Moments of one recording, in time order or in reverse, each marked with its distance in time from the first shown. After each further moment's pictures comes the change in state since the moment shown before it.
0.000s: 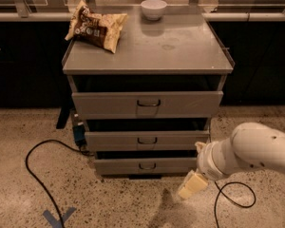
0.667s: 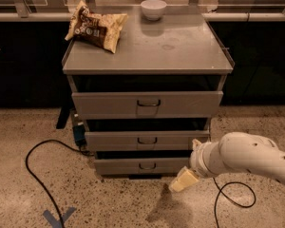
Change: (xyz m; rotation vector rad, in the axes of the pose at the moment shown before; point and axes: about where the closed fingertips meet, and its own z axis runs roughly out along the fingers) arm -0.002 -0.027 0.039 0.121 -0.023 0.031
